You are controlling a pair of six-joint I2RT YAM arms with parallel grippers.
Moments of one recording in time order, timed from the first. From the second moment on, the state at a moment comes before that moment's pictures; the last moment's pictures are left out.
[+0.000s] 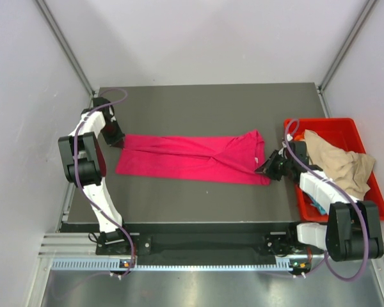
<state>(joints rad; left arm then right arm) 0.20 2.02 1.54 -0.79 0.07 -0.30 0.07 1.21 0.54 -0.20 -0.39 0.66</state>
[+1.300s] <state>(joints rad) 0.19 2.08 1.49 -0.55 0.37 -0.45 0.07 1.86 1.23 -0.28 -0.34 0.26</state>
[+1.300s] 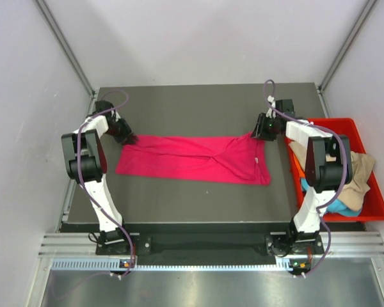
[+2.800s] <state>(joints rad) 0.18 2.08 1.52 -0.58 0.19 -0.45 0.04 1.83 1.20 -0.33 -0.29 0.29</state>
